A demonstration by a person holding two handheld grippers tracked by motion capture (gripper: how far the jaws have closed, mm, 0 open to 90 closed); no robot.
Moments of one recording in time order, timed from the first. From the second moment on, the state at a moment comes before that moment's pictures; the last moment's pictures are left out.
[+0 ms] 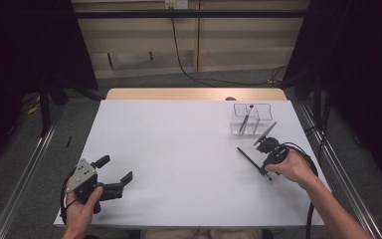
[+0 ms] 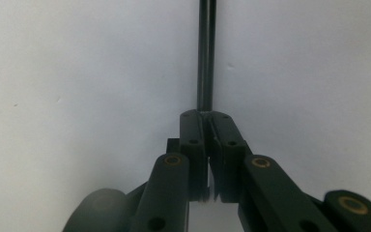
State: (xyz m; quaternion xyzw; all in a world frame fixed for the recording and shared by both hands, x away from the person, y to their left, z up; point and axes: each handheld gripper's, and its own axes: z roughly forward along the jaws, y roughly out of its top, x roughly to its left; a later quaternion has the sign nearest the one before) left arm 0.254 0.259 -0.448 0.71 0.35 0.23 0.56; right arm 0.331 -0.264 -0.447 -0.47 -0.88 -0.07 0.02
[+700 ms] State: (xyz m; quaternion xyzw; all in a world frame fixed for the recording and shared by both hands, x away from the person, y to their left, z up) left arm 0.254 0.261 -0.448 0.71 0.35 0.24 0.56; right arm 0.312 -0.281 -0.435 -0.48 -0.85 -0.19 0.00
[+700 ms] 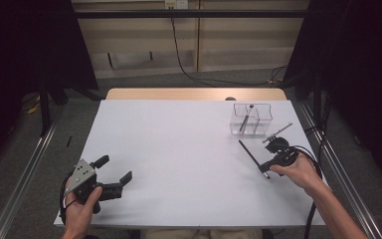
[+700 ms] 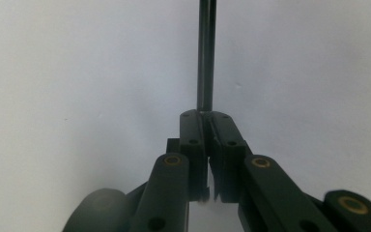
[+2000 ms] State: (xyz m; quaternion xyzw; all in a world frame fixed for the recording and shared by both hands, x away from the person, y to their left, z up) left arm 0.253 0.262 -0.447 0.71 0.36 0.23 0.56; right arm 0.280 -0.293 -0.415 -0.40 -0.77 -0.47 -0.15
